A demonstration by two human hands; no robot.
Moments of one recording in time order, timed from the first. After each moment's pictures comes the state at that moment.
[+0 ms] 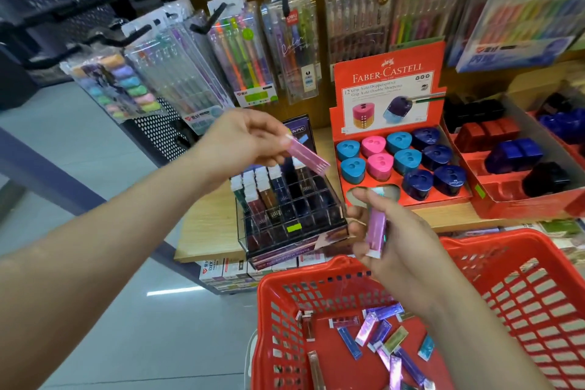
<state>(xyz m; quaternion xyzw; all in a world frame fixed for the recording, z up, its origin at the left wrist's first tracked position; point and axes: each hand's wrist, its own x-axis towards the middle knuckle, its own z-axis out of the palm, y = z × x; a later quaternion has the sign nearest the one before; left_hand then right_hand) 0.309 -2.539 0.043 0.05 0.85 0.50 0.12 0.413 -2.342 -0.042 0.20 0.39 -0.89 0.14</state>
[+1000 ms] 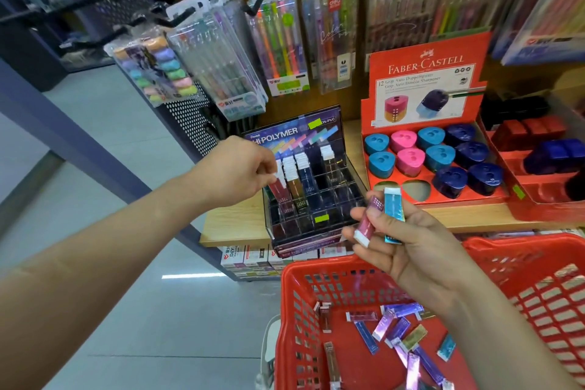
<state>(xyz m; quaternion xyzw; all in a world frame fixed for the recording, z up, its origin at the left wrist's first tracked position) 0.318 -2.603 0.007 0.23 0.97 0.03 -0.01 0.419 -2.359 -0.041 0.13 0.42 -0.88 0.20</state>
